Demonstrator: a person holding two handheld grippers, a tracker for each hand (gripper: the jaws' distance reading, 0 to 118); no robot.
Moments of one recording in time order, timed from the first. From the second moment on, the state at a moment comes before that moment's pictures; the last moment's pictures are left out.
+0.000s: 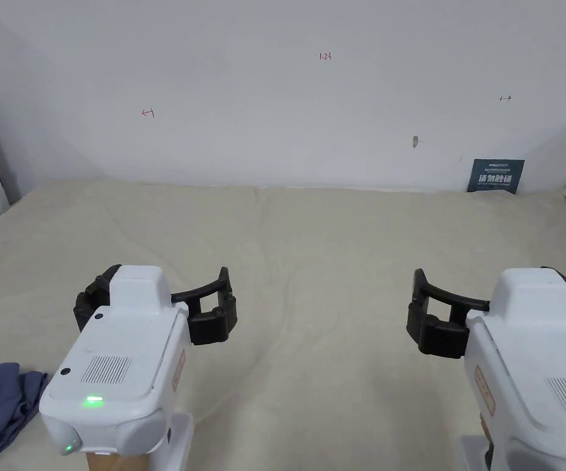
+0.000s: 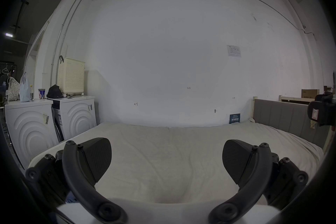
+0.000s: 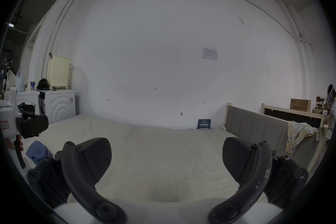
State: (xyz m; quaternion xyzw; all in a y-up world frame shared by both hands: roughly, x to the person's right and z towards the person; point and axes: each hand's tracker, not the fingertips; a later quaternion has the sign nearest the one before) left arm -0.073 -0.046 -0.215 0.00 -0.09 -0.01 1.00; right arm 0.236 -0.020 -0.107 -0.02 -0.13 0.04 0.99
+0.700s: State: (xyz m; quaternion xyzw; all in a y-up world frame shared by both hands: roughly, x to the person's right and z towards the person) left arm -0.071 -0.047 -0.215 0.00 -0.09 -0.01 1.00; right arm 0.240 -0.020 -0.107 -0.02 -0.13 0.04 0.99
